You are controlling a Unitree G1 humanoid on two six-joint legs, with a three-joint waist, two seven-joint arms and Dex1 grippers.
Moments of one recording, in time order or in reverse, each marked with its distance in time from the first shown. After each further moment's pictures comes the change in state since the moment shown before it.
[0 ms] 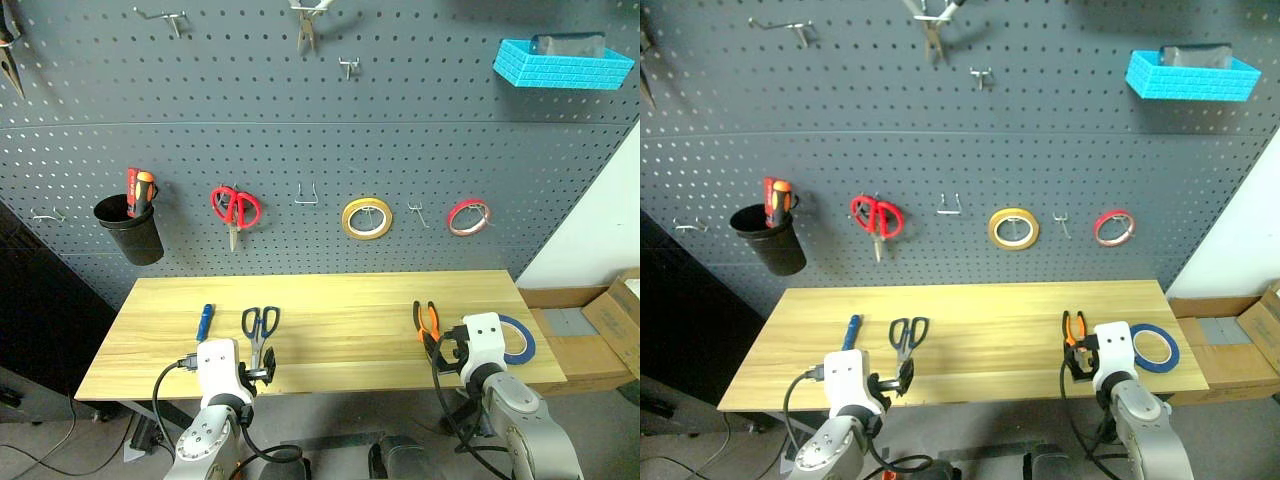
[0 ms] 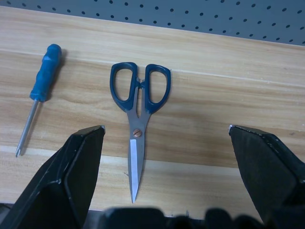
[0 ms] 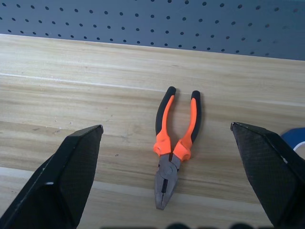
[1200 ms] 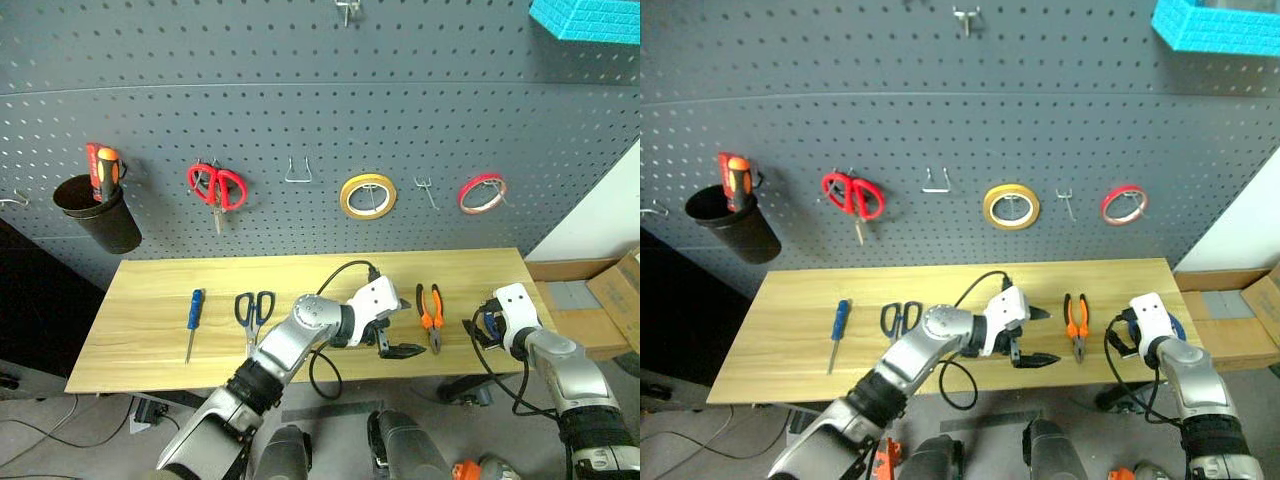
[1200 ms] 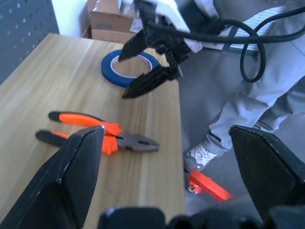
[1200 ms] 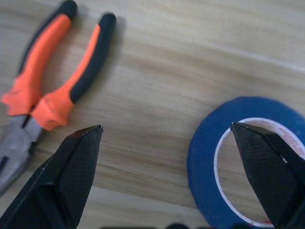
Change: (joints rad) left arm -0.922 0.123 -0.574 0.732 0.037 -0.356 -0.904; right arm -0.389 -0.333 -0.063 0.635 -0.008 -0.069 0.233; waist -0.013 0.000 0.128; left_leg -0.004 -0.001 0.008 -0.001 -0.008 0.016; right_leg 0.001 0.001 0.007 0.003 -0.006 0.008
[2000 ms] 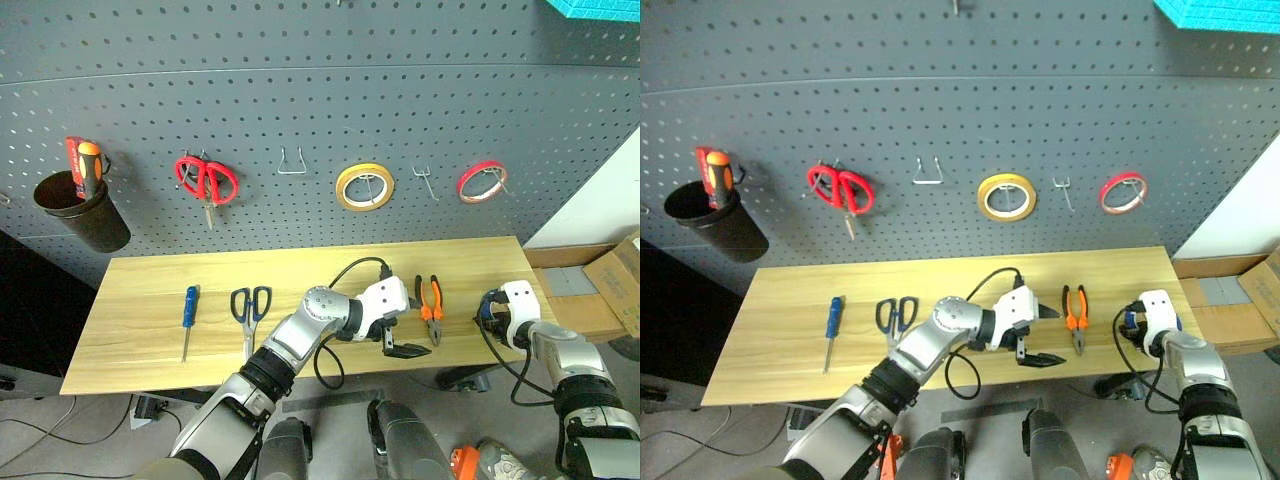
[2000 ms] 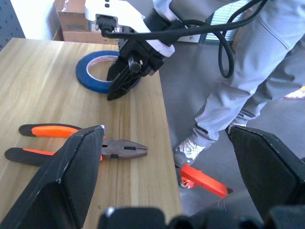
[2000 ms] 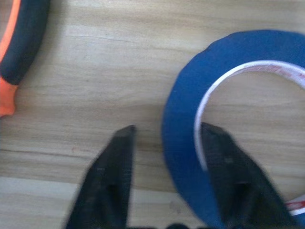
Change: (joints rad) left arm -0.040 -0.042 0.016 0.089 0.050 -0.074 -0.080; right arm -0.184 0.000 -0.034 0.350 0.032 -0.023 0.065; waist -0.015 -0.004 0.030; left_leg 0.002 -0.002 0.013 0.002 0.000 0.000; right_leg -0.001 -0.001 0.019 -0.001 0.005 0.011
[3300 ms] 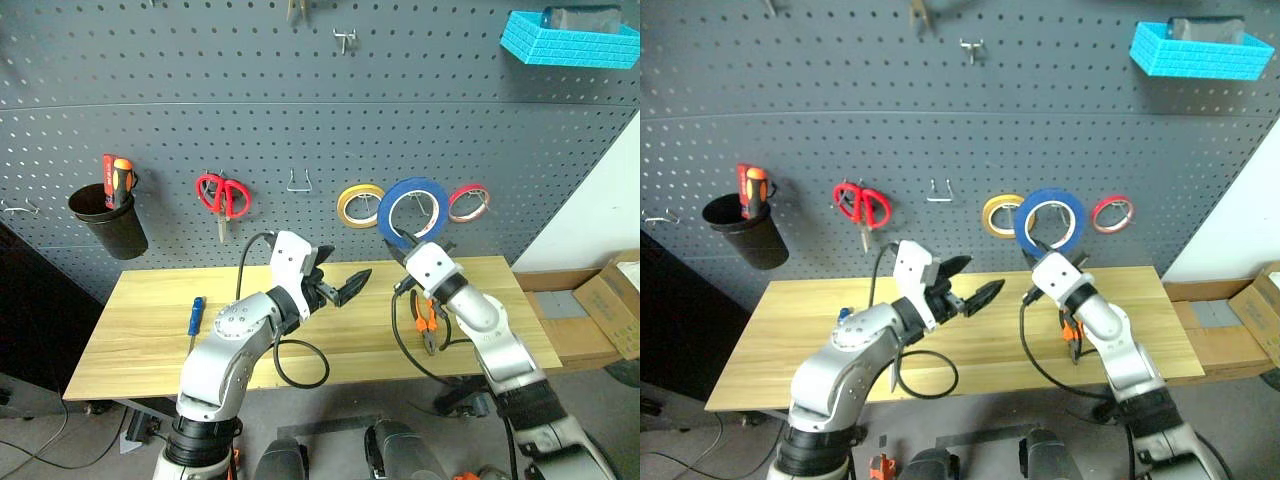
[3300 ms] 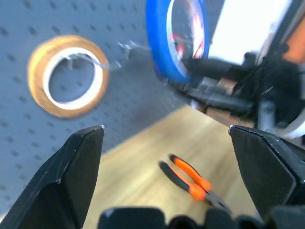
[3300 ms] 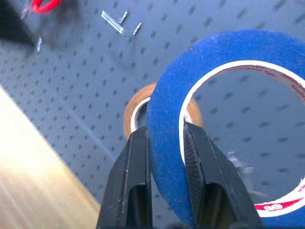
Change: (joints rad) left arm 0.308 0.073 0.429 -0.757 -0.247 0.524 0.520; right arm -0.056 0.189 0.301 -0.452 -0.236 -0.614 -0.129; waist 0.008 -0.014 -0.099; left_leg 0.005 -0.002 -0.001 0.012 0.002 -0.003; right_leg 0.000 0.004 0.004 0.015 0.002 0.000
